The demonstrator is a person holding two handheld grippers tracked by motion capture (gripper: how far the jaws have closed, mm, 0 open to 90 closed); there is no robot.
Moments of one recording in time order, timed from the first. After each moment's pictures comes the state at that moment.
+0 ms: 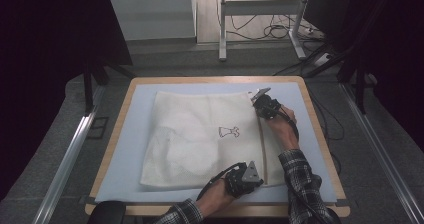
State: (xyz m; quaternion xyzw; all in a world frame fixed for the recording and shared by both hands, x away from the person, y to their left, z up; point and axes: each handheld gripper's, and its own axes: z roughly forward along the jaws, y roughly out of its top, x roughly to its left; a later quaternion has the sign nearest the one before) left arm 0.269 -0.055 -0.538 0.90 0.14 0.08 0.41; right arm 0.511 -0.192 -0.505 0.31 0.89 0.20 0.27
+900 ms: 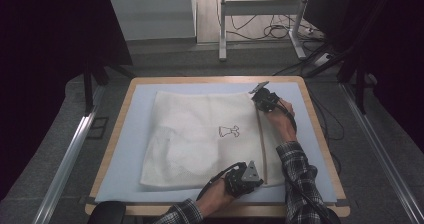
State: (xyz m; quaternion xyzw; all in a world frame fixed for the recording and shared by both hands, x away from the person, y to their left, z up) left arm 0.270 -0.055 -0.538 0.90 0.15 0.07 0.41; right arm 0.541 -0.190 -0.505 0.31 0.89 0.20 0.28
